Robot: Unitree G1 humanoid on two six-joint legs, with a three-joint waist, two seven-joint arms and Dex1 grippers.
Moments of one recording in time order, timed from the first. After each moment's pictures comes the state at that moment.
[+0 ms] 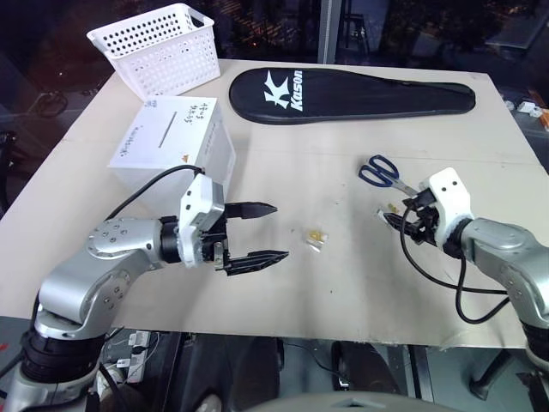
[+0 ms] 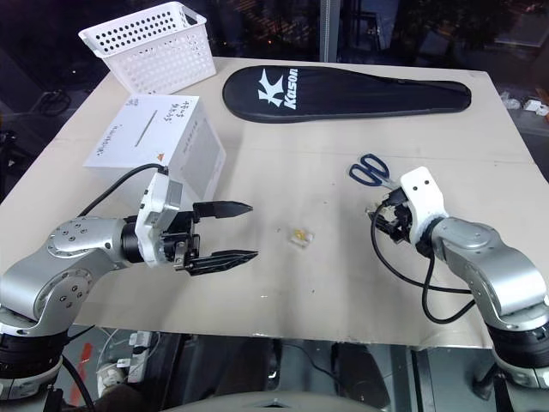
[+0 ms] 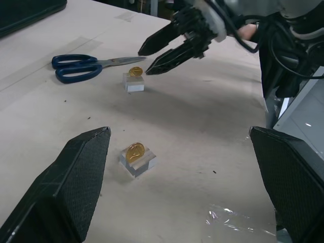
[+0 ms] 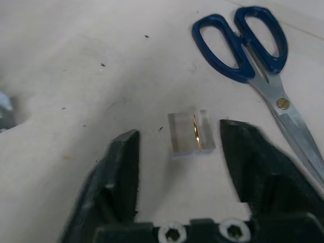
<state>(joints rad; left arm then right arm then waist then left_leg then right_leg) -0.20 0.82 0.13 -0.50 -0.75 0.63 -1.04 -0.35 -0.66 0.01 -0.51 0.42 1.11 0.36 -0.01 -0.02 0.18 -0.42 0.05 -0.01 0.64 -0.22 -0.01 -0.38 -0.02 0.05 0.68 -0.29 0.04</state>
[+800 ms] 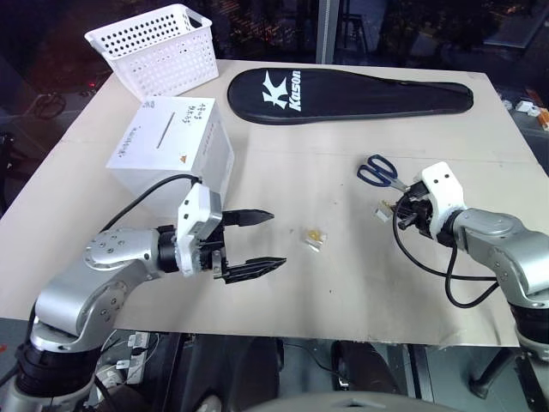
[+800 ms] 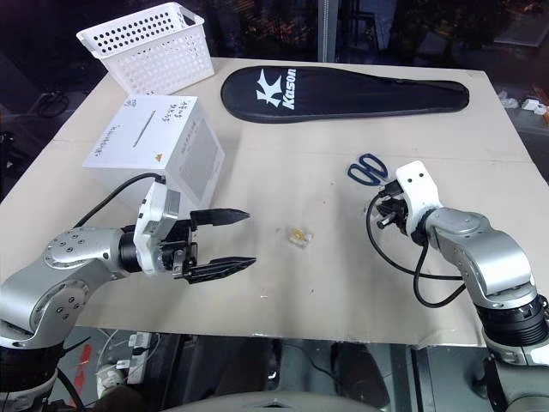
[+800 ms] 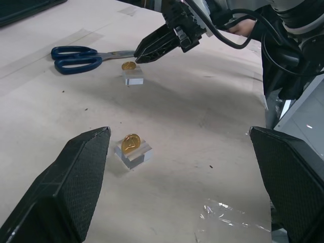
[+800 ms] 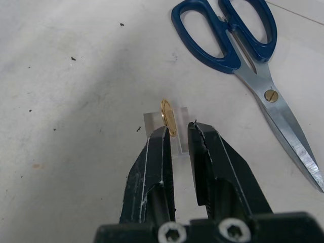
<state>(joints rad) -0.12 0.82 0.15 -0.53 -0.75 0.62 -1.02 -0.40 -0.64 0.04 -0.45 0.38 1.16 0.37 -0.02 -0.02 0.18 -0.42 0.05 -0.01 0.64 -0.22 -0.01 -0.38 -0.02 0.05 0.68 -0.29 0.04</state>
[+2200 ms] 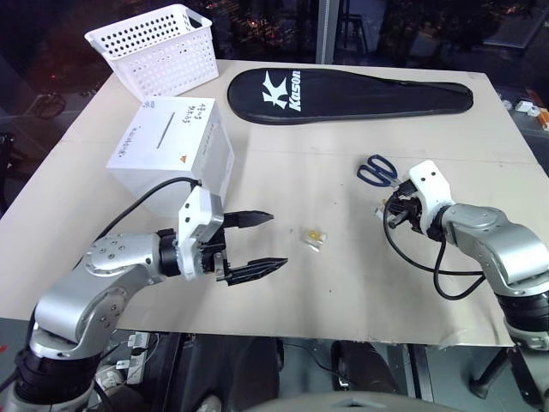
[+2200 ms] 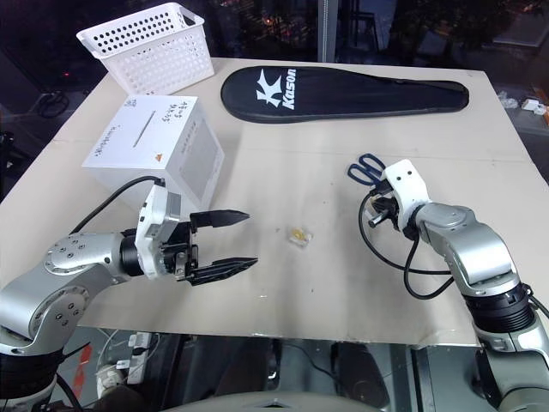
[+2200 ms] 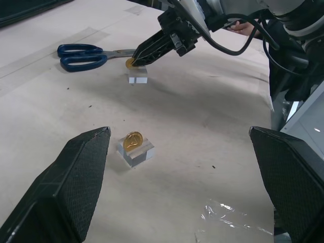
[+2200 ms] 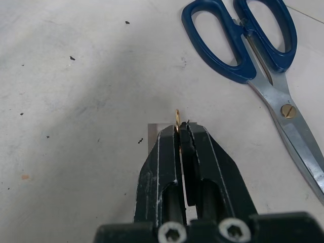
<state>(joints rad) -0.10 0.80 0.15 -0.56 -0.77 0.62 -0.97 -0.46 -0.62 0.11 -0.35 0.30 1.10 0.42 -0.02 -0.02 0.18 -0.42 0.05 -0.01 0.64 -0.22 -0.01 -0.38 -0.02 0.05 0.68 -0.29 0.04</state>
